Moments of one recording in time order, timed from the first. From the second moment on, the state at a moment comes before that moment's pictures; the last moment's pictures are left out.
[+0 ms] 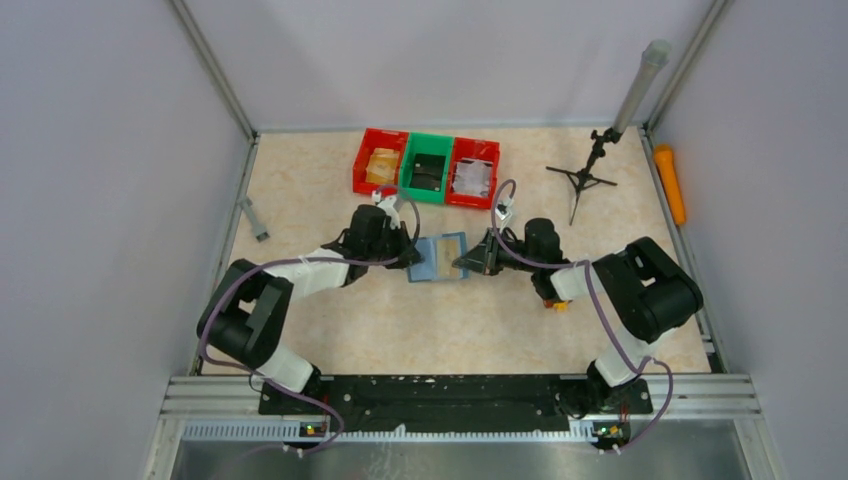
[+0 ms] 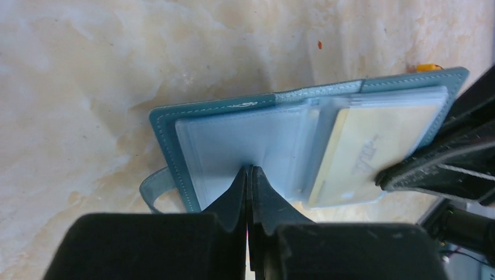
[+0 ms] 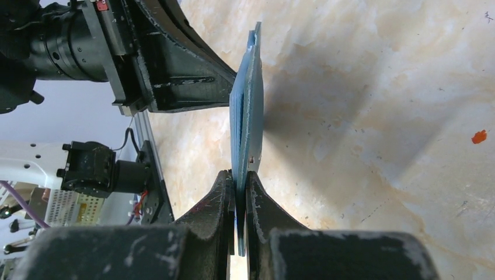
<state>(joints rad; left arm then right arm) -0.49 1.54 0.73 0.15 0.29 -0.55 0.47 1.69 0.53 0.87 -0.68 0.73</state>
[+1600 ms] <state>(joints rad) -0.42 1.47 0.56 0.56 0.71 -0.73 0.47 1.69 0.53 0.99 -0.77 0.81</state>
